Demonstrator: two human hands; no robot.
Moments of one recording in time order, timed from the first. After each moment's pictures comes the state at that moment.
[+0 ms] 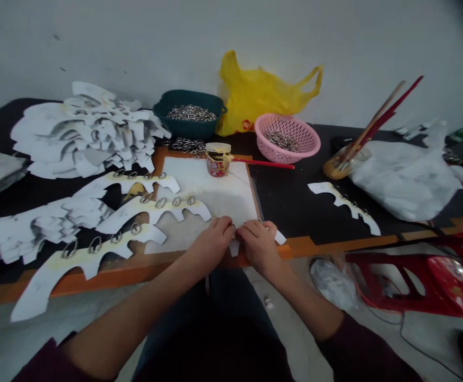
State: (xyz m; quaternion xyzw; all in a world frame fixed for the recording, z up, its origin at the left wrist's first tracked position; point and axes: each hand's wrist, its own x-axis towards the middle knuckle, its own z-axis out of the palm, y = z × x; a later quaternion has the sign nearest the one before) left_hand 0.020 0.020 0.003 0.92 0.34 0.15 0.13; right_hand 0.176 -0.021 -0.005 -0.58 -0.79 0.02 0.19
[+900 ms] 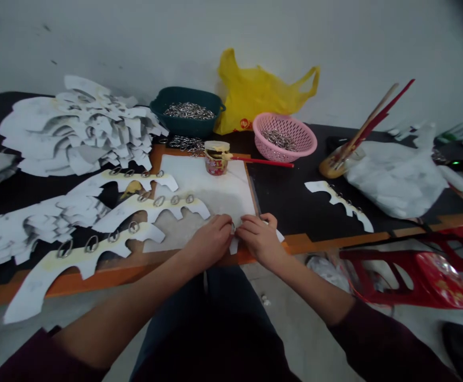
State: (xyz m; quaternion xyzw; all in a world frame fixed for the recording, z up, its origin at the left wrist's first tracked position) left_hand 0.020 0.025 0.003 0.93 0.31 0.18 0.11; right_hand 0.194 -0.015 -0.001 -0.50 -0.84 0.01 0.18
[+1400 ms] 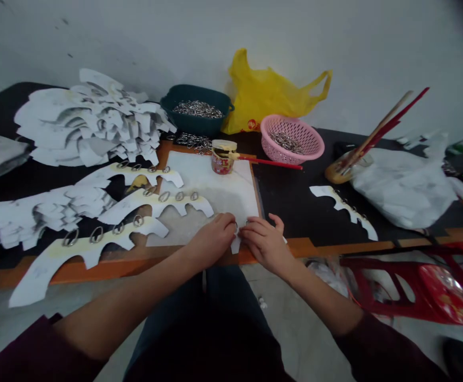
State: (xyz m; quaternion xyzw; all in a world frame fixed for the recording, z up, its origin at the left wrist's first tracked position) left_hand 0.018 0.023 -0.002 0.94 0.31 0.16 0.07; right_hand 0.202 -0.023 0.005 -0.51 -0.84 0.07 0.19
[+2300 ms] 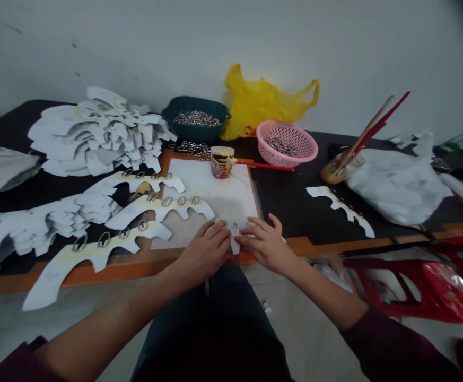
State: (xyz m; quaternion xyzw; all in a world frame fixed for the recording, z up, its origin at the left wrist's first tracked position) left_hand -0.005 0.000 0.010 0.95 0.28 0.15 0.03; right_hand 0.206 -0.026 0.012 -0.48 -0.87 0.06 0.13
